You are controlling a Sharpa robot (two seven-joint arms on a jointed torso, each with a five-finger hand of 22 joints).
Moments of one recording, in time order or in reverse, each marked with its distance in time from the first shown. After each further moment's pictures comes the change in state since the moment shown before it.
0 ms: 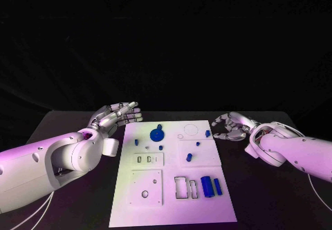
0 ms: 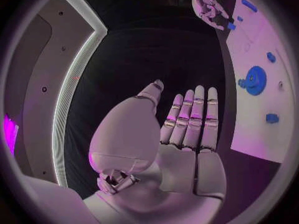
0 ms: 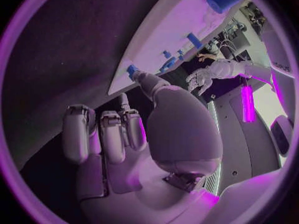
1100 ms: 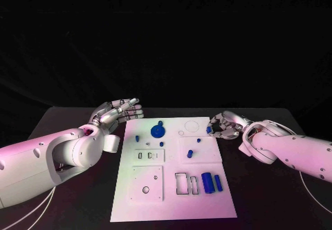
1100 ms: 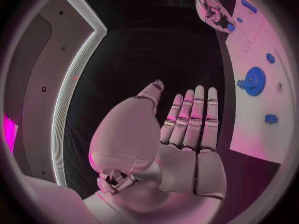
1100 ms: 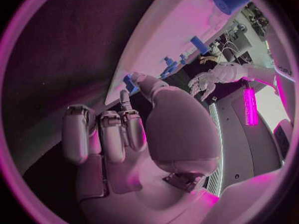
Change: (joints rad) left arm 0.000 -0.001 0.000 0.002 0.000 0.003 -0.006; left_hand 0.000 0.000 -0.001 -0.001 0.000 0.000 0.000 0.000 0.000 0.004 -0.004 0.000 0.000 0.000 0.000 0.000 0.001 0.000 0.000 0.000 0.000 0.000; right arm -0.013 0.052 0.000 -0.014 -0.025 0.000 -0.051; right_hand 0.006 0.020 0.013 0.002 0.013 0.087 -0.015 0.028 0.009 0.000 0.000 0.014 0.000 0.000 0.000 0.000 0.001 0.000 0.007 0.007 0.000 0.000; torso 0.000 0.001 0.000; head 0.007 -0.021
